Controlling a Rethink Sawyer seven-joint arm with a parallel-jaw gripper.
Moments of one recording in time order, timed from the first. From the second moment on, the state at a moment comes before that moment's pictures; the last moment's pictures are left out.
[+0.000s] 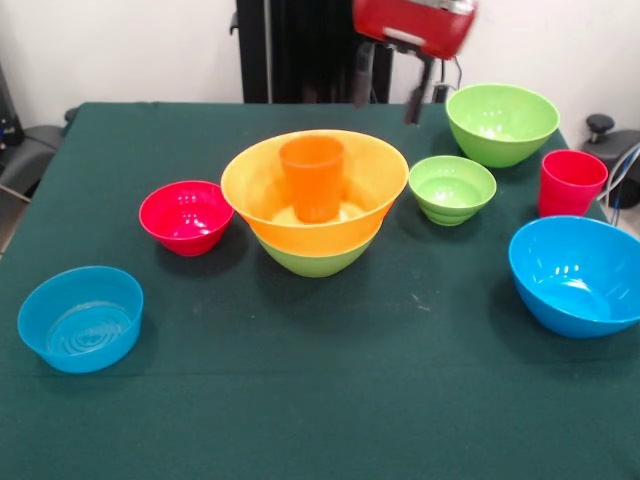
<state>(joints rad) 0.03 -0.76 -0.17 1.67 -0.10 0.49 2.15</state>
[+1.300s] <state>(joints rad) 0.28 -0.45 -0.31 1.44 0.08 0.49 2.20</state>
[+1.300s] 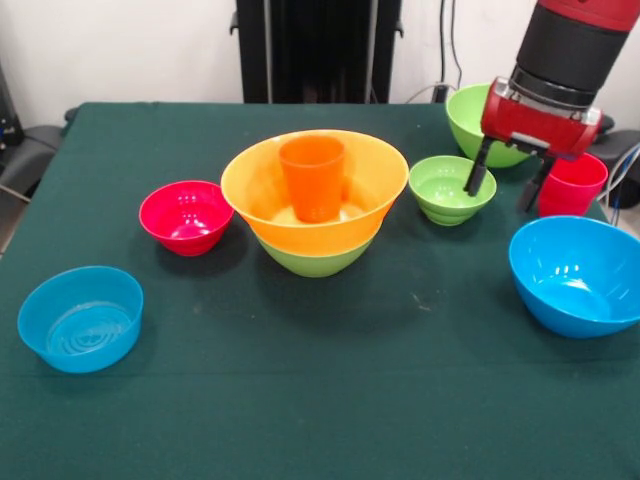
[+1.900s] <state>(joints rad) 0.35 -0.41 -0.37 1.47 0.11 0.43 2.26</state>
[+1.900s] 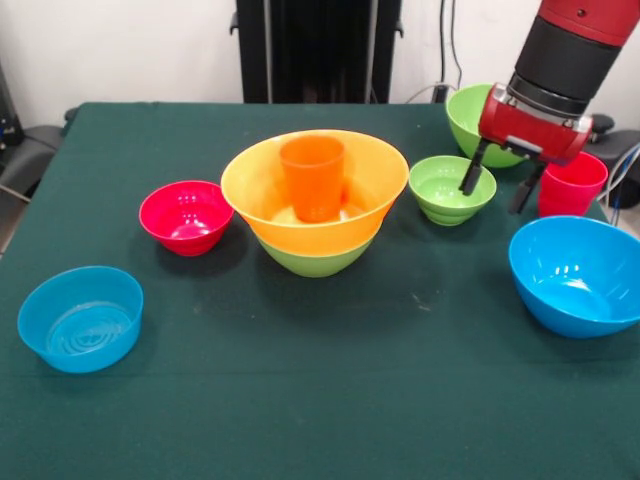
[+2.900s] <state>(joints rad) 0.45 -0.38 -0.40 1.63 0.18 0.29 2.29</state>
